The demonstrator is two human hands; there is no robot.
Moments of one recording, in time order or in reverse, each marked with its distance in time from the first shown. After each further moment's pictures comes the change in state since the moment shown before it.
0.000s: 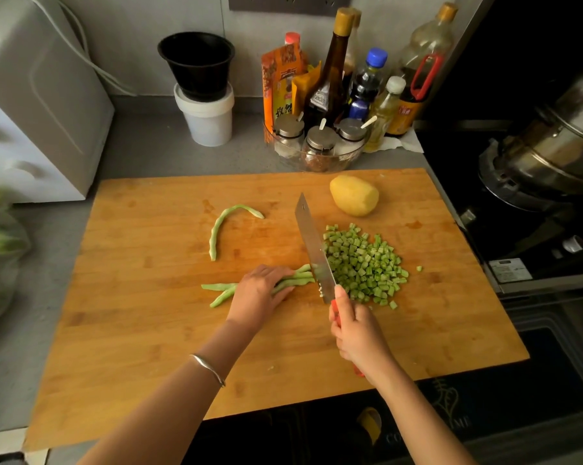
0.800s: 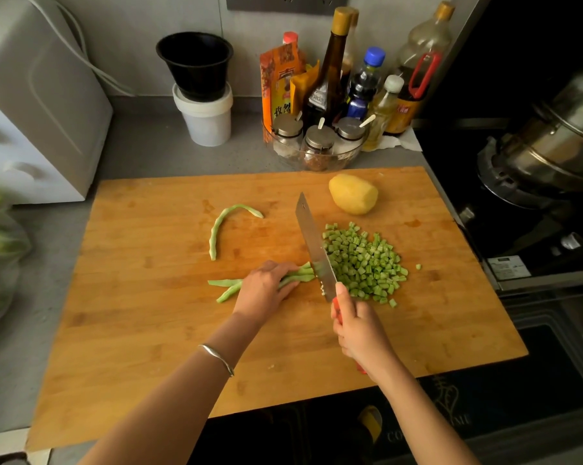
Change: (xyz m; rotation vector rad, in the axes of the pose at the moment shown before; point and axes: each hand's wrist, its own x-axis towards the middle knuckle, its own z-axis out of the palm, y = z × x) left_hand 0.009 0.009 0.003 -0.035 -0.044 -0.069; right_hand 0.000 -0.004 -0.003 -0.024 0.025 0.008
